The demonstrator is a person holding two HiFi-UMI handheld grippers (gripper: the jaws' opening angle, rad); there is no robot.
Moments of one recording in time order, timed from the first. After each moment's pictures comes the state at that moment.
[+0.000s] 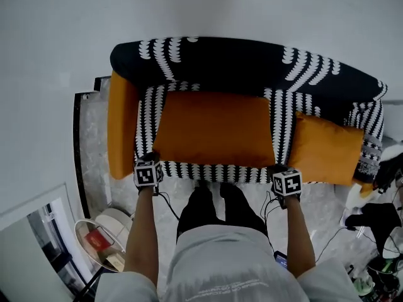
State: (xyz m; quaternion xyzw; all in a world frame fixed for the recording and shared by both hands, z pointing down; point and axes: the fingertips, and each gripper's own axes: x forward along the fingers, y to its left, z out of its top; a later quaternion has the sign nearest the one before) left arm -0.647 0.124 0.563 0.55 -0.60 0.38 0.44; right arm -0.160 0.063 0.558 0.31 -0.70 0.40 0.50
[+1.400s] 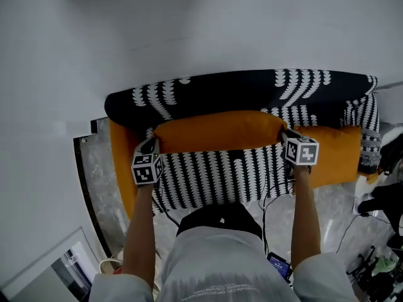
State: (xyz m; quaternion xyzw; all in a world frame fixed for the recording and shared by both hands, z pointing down) left arm -0.680 -0.126 0.484 0.68 -0.58 0.33 0.31; right arm -0.200 -0.179 0.490 0.50 -0.69 0.38 0.36
